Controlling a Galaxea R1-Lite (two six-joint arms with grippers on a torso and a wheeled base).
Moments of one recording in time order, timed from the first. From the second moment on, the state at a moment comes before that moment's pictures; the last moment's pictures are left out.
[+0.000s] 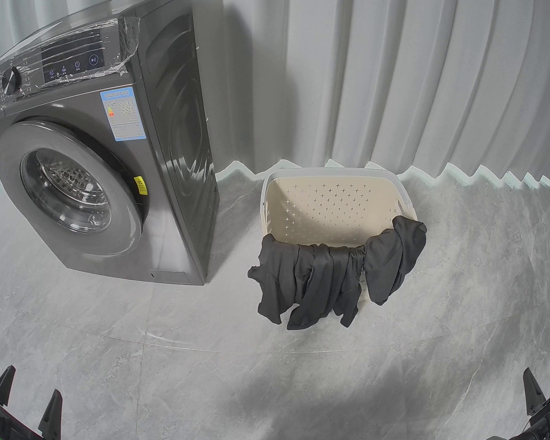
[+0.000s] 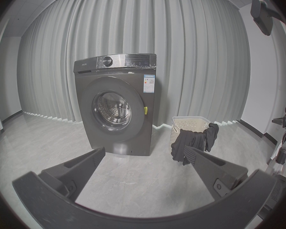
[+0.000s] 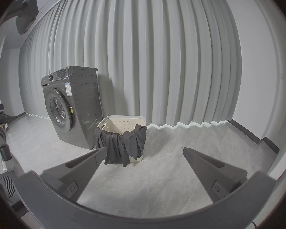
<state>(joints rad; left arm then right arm) 0.00 0.02 -0.02 0.00 -0.01 -0.03 0.00 0.02 -0.02 0.00 0.02 -0.01</state>
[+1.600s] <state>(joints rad) 0.00 0.02 -0.02 0.00 -0.01 -0.02 0.00 0.02 -0.02 0.00 0.02 -0.01</state>
